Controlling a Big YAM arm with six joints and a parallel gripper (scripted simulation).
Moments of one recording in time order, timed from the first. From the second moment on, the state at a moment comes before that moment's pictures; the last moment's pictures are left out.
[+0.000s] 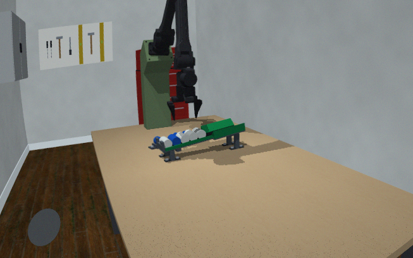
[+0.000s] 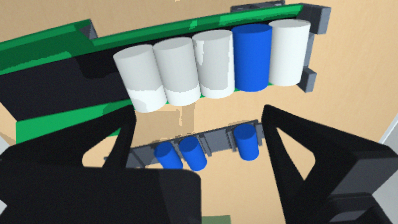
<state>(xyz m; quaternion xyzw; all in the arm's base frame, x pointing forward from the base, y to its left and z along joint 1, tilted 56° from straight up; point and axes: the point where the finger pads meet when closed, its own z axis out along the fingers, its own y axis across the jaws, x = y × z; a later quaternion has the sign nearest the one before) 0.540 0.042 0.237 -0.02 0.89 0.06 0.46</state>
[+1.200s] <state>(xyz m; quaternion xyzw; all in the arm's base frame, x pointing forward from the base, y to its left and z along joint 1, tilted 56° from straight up) 0.551 -0.012 0.236 0.53 0.71 0.32 0.33</state>
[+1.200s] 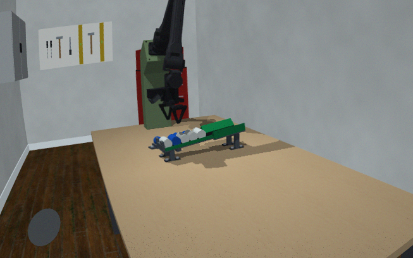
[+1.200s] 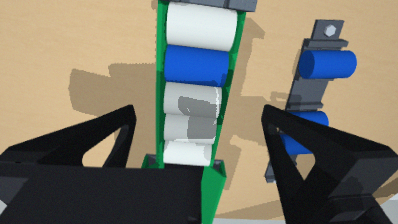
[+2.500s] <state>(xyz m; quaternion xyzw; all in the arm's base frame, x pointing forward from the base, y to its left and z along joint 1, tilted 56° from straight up) 0.552 -0.013 0.237 0.57 0.68 0.34 0.31</state>
